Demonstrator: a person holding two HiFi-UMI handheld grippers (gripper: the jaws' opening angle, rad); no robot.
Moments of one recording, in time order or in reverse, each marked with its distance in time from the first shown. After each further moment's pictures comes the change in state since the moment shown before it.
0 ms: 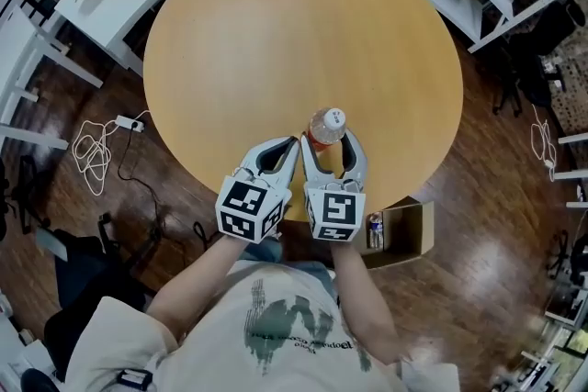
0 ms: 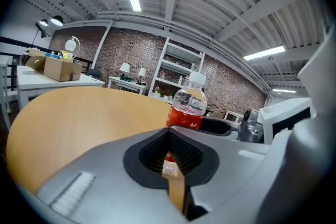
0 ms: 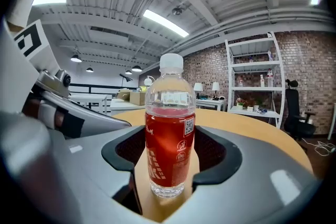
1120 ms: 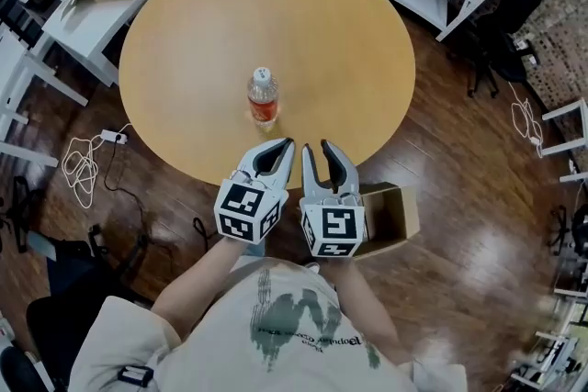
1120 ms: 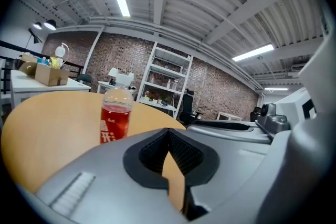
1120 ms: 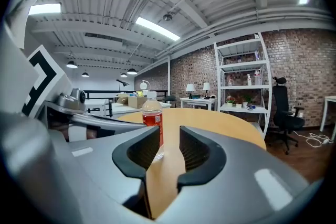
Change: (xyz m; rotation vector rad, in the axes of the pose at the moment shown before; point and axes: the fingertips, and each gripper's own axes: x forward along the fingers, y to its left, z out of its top) left arm -0.012 -0.128 -0.008 0.043 -0.050 -0.066; right arm -0.141 -0.048 0.011 0.060 0.000 -0.037
